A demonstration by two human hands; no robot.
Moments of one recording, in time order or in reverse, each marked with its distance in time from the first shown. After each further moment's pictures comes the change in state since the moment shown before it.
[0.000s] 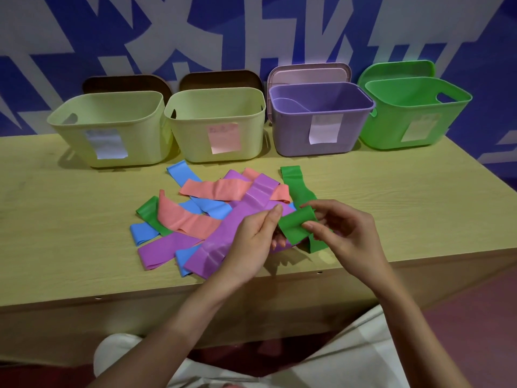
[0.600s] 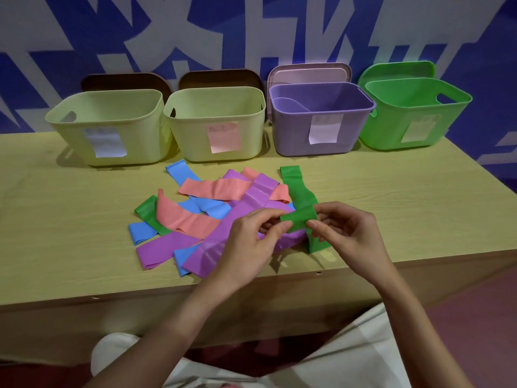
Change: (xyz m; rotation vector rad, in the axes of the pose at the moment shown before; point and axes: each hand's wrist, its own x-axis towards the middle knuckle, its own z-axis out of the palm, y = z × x) left_hand 0.000 -0.007 -0.005 0.250 0.083 0.201; right_hand 0.001 0.006 -0.004 0.138 0.016 0.163
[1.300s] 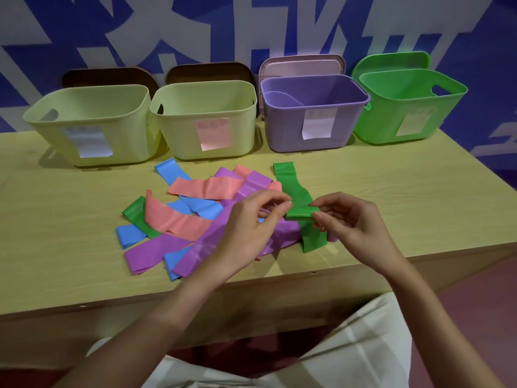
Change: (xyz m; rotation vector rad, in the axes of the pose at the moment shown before) left_hand 0.029 0.000 0.005 -0.005 -0.074 0.032; right_hand 0.012 -0.001 -0.021 -0.081 -0.061 0.068
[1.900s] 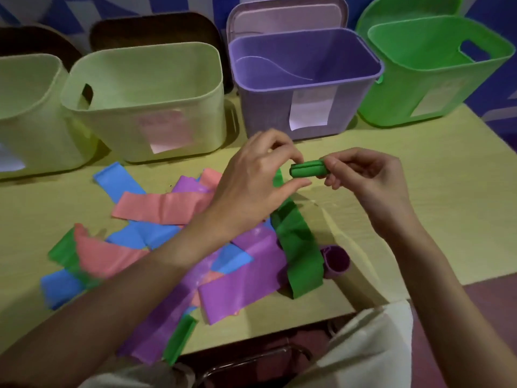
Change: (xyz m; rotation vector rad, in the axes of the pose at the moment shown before) left_hand 0.140 -0.032 0.027 0.413 -0.071 0.383; right_hand 0.116 0.030 -0.045 0.102 0.245 0.119
